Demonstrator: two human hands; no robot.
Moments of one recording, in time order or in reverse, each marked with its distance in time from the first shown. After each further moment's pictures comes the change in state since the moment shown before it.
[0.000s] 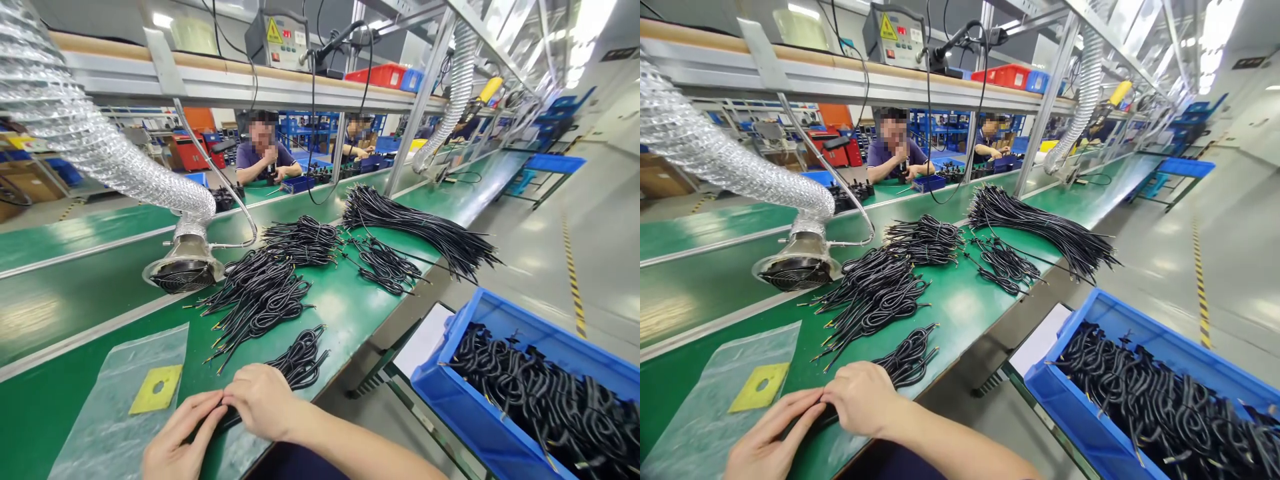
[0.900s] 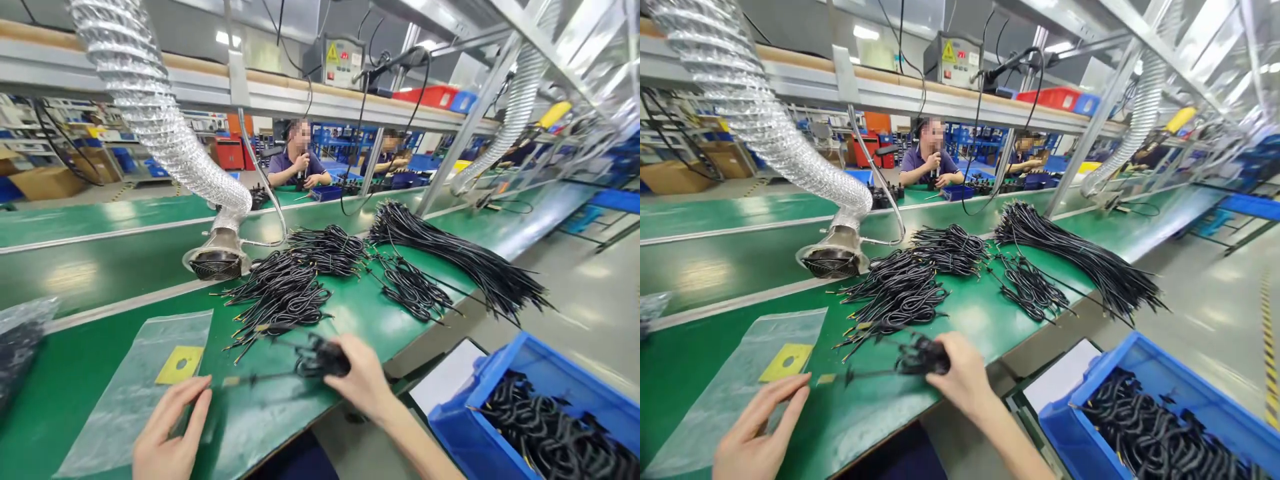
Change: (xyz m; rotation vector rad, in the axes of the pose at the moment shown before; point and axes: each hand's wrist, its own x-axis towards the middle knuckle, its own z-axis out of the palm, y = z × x) left_hand -0.016 -0.010 -0.012 0.133 0.280 -0.106; right_hand -0.073 0.069 -0.092 -0.073 0.233 0.332
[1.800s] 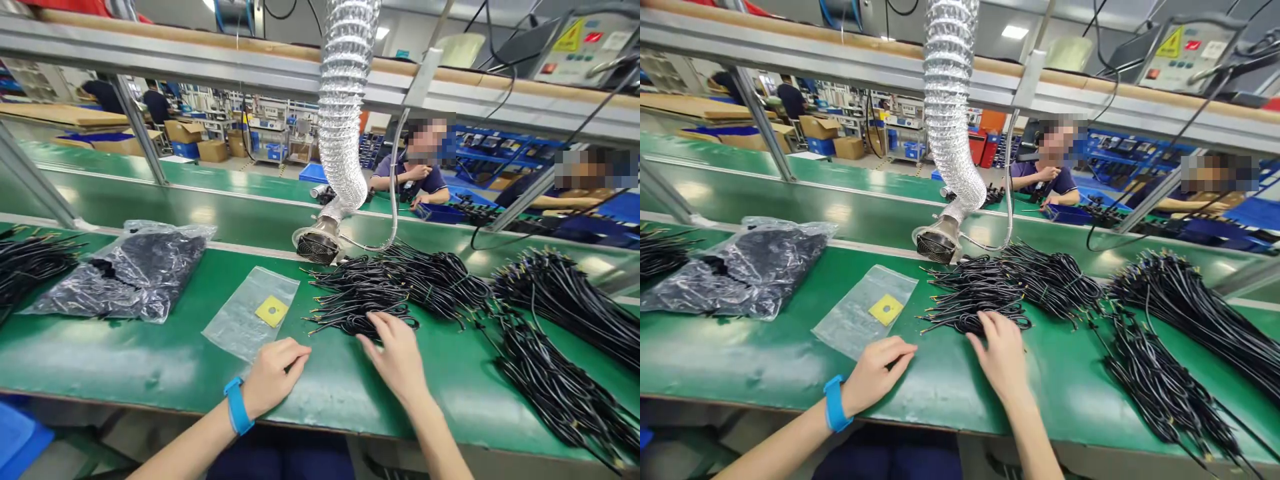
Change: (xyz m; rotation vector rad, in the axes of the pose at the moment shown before) left_hand -0.005 0.013 0.011 0.013 -0.175 0.189; right_hand 0.078 0.001 0.057 -0.211 0.069 -0.449
